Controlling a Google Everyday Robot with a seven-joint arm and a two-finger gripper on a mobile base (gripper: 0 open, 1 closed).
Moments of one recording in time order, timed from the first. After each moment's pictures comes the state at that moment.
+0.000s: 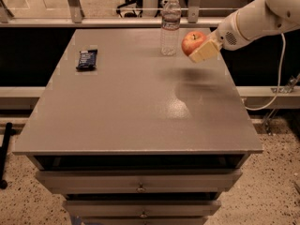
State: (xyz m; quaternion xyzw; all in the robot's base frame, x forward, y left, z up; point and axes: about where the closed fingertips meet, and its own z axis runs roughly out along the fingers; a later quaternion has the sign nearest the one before) arm 0.678 -0.184 0.916 -0.42 0.82 0.08 0.39
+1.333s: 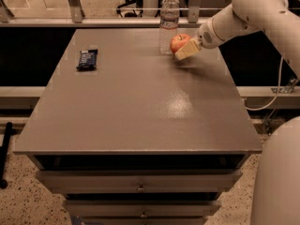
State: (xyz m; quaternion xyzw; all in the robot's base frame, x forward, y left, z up) arm 0.757 -0.162 0.872 -0.36 0.85 0.11 0.37
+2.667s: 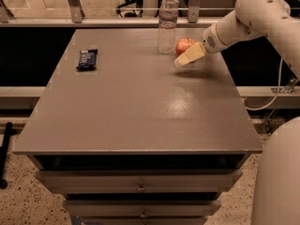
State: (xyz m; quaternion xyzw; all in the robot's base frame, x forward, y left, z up) arm 0.758 -0.174 0.852 -0.34 0.86 0.12 0.35
